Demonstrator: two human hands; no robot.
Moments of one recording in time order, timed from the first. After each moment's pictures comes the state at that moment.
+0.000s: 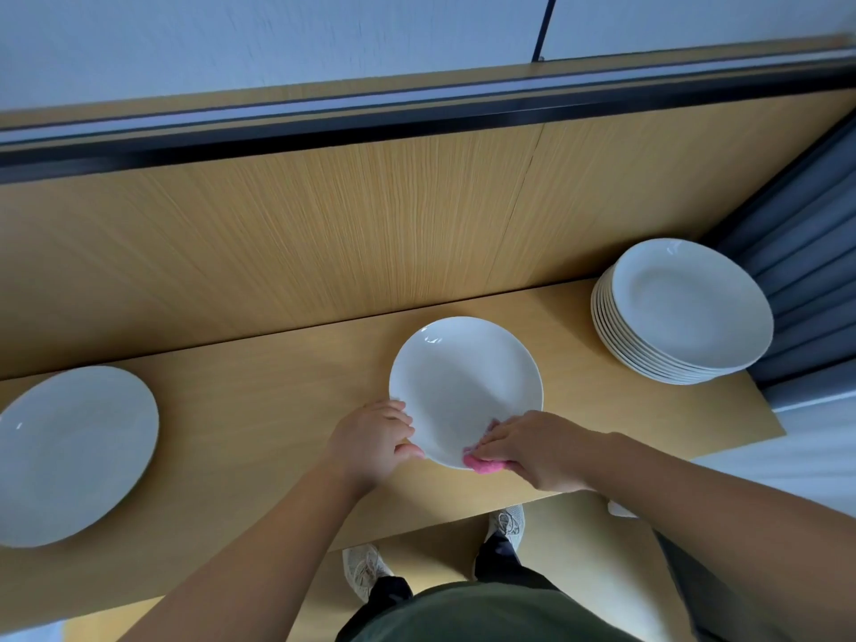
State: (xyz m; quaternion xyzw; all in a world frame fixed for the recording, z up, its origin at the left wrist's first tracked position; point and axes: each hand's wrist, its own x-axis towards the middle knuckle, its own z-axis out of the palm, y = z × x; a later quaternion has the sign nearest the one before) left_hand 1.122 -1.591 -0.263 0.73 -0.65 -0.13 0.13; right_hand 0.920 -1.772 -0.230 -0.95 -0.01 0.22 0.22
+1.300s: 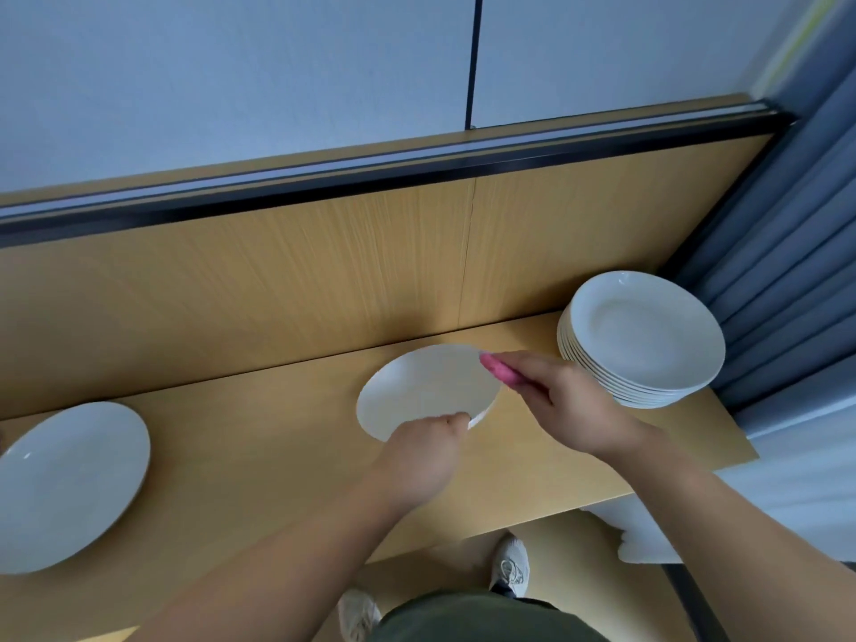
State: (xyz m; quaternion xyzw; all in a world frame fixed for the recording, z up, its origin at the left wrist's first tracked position) left_hand 1.042 -1.662 -0.194 0.76 -0.63 -0.15 -0.03; right_hand 0.898 -1.809 -0.147 -0.89 0.20 -0.16 0.39
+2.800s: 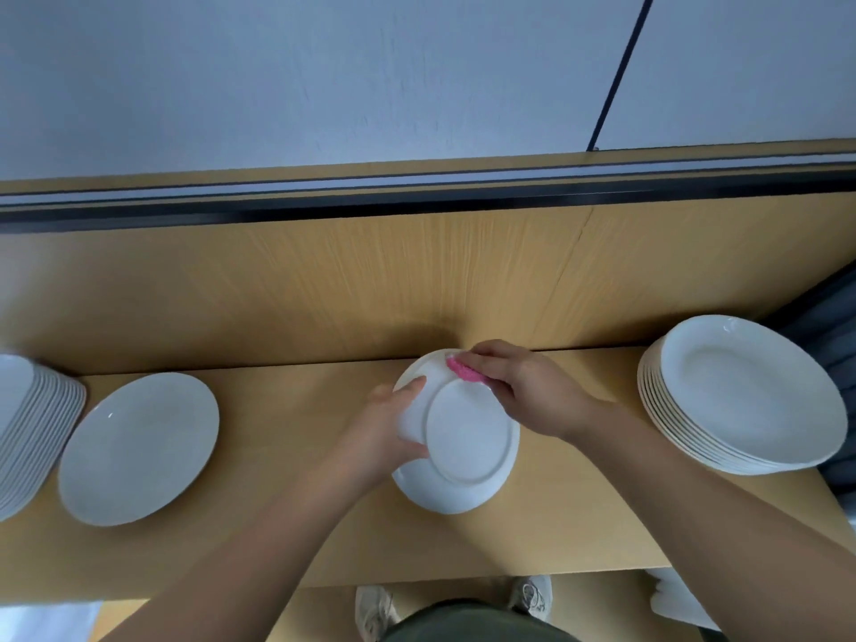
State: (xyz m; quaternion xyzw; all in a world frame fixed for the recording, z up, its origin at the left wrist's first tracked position) left_hand 1.145 -1.604 -0.165 0.84 -0.35 -0.34 0.23; right_hand 1.024 -1.808 -0.173 -0.95 0.05 -0.08 0.30
